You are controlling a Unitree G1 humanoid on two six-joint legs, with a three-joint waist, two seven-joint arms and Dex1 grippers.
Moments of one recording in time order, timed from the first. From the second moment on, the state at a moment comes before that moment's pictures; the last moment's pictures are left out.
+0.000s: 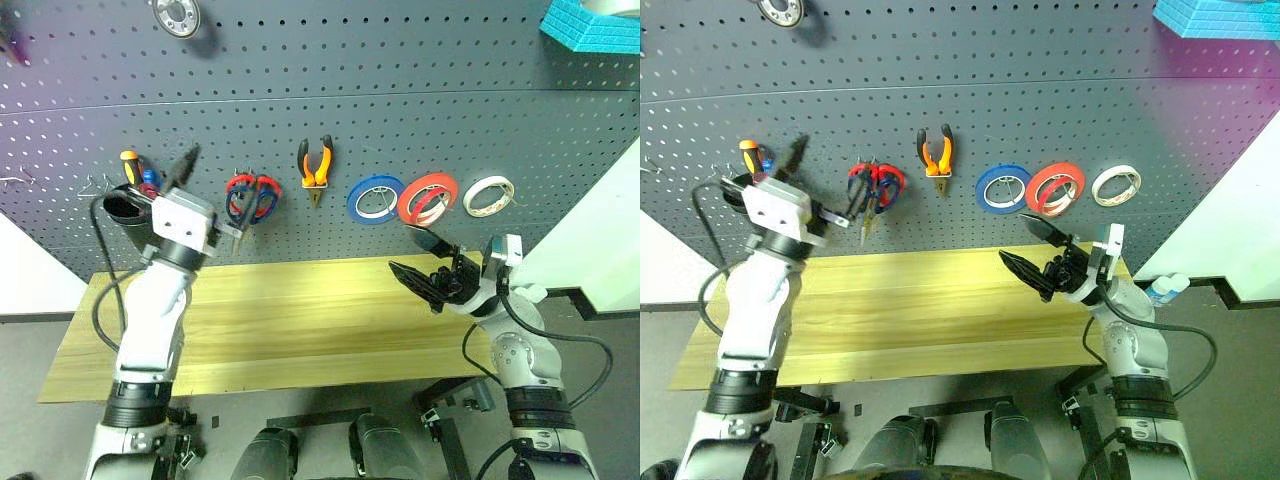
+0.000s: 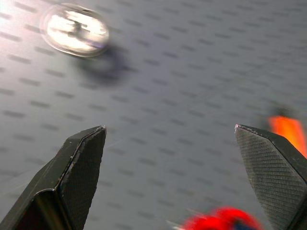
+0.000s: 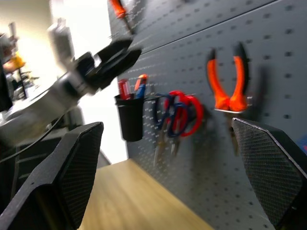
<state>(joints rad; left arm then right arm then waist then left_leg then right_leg) -0.24 0.36 0.06 -0.17 -0.08 -0.23 -0.28 -0.25 -0.32 -0.17 0.12 0.67 0.01 1.18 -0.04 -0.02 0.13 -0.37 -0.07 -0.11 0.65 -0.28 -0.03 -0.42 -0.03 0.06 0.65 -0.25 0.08</state>
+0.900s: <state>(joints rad) 0.31 0.23 0.11 -0.21 -0.08 -0.18 -0.24 0.21 -0.09 -0.20 0.18 0.26 -0.47 0.52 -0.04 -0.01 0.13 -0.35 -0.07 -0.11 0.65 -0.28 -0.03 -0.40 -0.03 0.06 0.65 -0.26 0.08</state>
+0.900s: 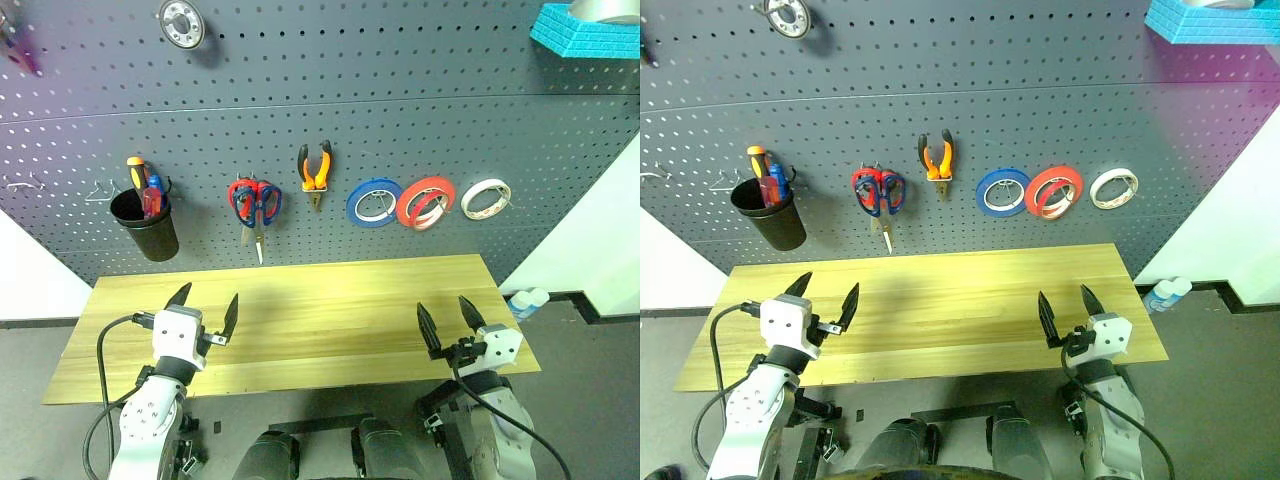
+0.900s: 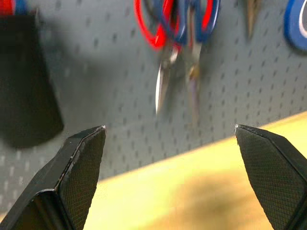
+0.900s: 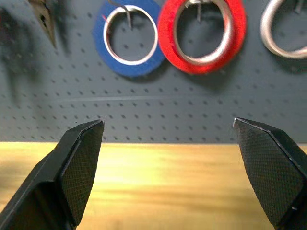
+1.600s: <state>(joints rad) 0.37 0.21 0.20 -0.13 -0.19 -0.26 -0.30 0.09 -0.16 -0.28 0.59 0.25 -0.64 0.44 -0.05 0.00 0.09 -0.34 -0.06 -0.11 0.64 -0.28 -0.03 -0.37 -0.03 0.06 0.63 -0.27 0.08</state>
